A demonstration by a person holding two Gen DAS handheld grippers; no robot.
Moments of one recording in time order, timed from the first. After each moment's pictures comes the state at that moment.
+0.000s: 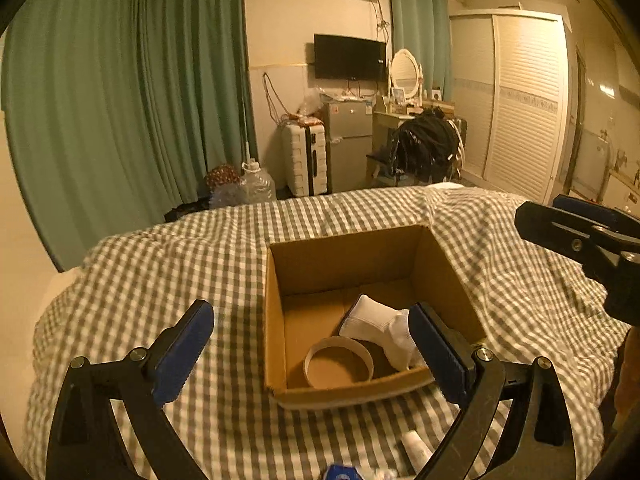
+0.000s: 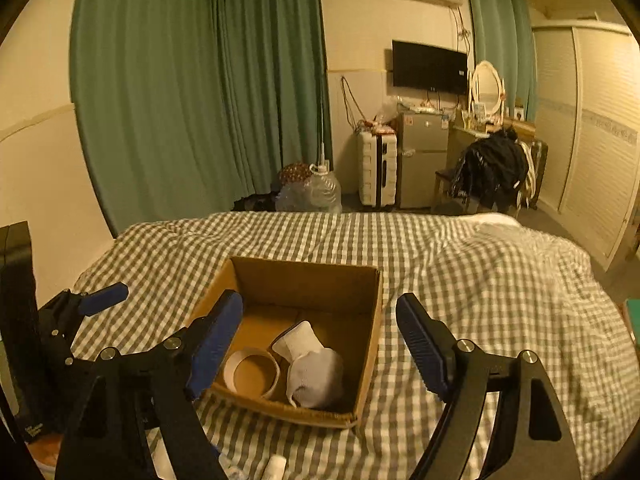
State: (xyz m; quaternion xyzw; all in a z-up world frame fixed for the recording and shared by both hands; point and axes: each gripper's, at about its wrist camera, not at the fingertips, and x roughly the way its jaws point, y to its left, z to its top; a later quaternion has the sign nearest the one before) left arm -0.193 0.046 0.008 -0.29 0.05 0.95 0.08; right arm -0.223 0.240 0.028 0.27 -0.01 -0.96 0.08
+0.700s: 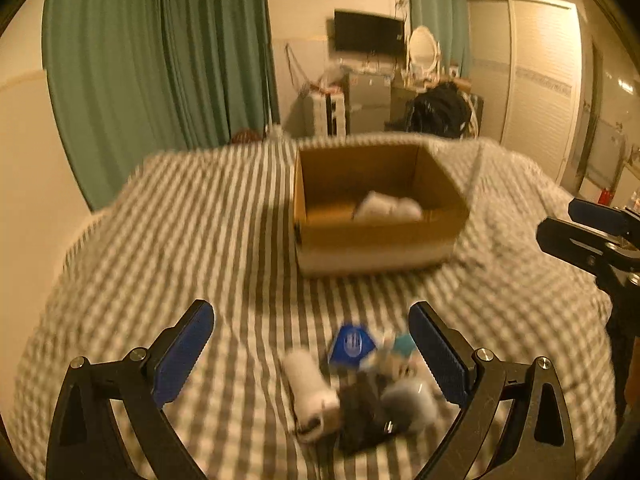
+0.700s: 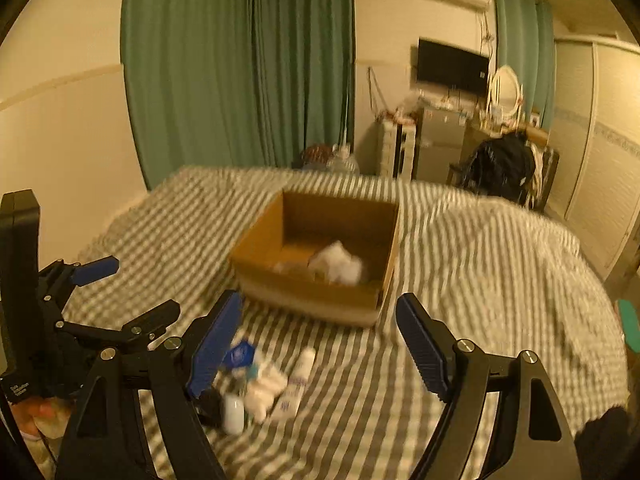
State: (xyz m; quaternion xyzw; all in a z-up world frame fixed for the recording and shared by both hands) left arm -0.074 0.016 -0.057 -0.35 0.05 0.94 0.04; right arm -0.092 0.219 -0.005 0.30 0.02 -0.95 0.11
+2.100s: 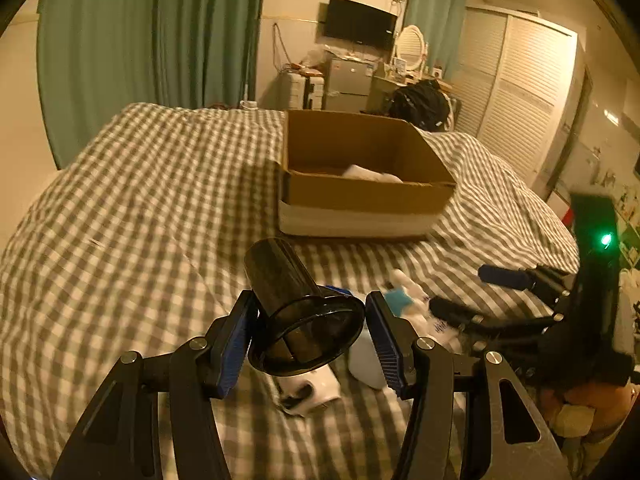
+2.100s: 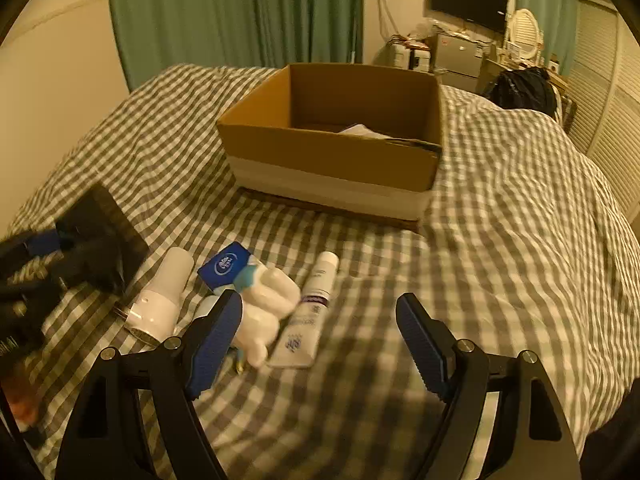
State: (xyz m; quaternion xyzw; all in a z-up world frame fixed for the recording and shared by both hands) left arm -0.072 -0.016 -0.076 -0.37 -0.01 0.92 0.10; right arm -0.123 0.192 -0.120 0.42 0.05 -0.90 0.12
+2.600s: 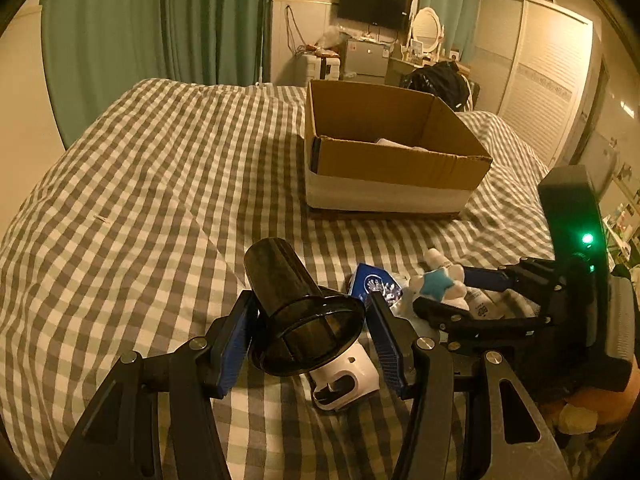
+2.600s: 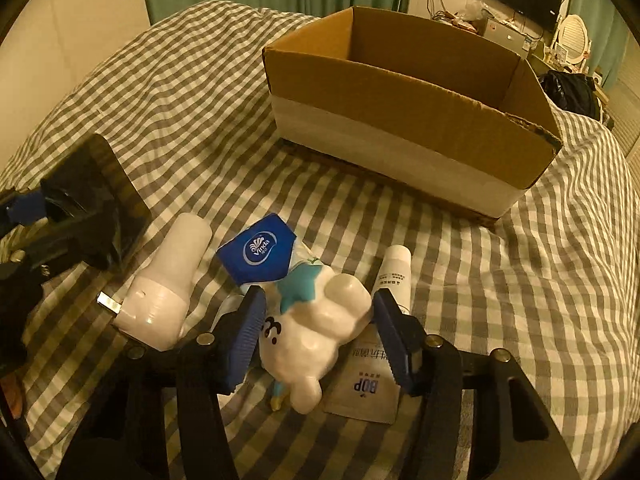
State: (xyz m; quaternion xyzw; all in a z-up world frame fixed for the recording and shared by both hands) left arm -0.082 -0.023 -0.105 -0.40 0.00 0.91 0.08; right arm -0.151 0.147 -0.162 0.48 0.09 -0.86 0.16
